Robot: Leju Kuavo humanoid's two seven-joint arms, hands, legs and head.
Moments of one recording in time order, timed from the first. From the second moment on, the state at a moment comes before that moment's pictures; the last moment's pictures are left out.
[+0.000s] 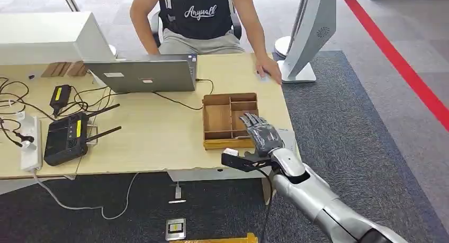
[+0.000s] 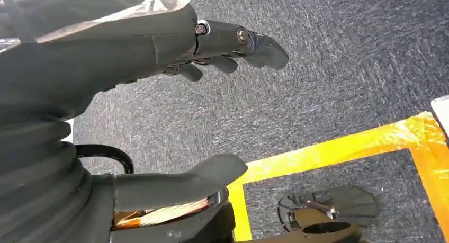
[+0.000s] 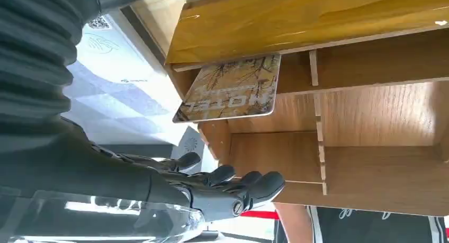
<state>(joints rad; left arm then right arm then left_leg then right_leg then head) -0.18 -0.04 -1.16 -0.24 0.58 0.52 0.13 -0.56 -0.20 0.76 -0.93 0.91 -0.25 0.19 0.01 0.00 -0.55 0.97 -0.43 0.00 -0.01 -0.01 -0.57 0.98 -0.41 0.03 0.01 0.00</state>
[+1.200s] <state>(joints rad) -0.18 -0.04 -1.15 -0.24 0.59 0.53 0.12 -0.58 -0.17 0.76 -0.88 0.89 -0.24 0.16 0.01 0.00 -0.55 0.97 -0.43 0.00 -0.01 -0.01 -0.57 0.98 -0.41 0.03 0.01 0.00</state>
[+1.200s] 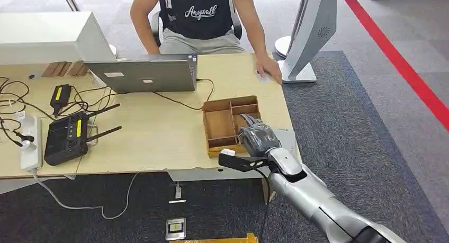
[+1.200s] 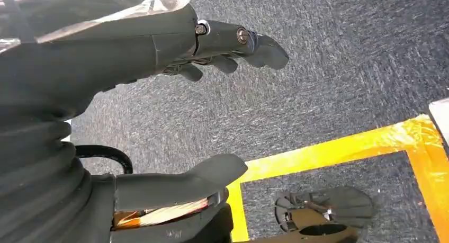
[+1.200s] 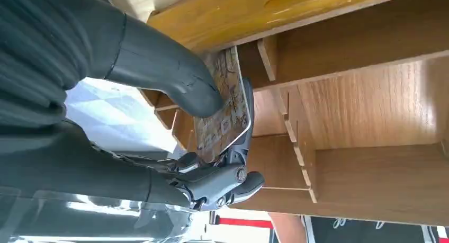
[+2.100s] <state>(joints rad) -0.18 -0.04 -1.15 -0.24 0.59 0.53 0.12 -0.58 -0.17 0.76 -0.87 0.89 -0.24 0.16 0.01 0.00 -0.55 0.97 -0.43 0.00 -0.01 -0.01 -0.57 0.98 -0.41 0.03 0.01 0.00</state>
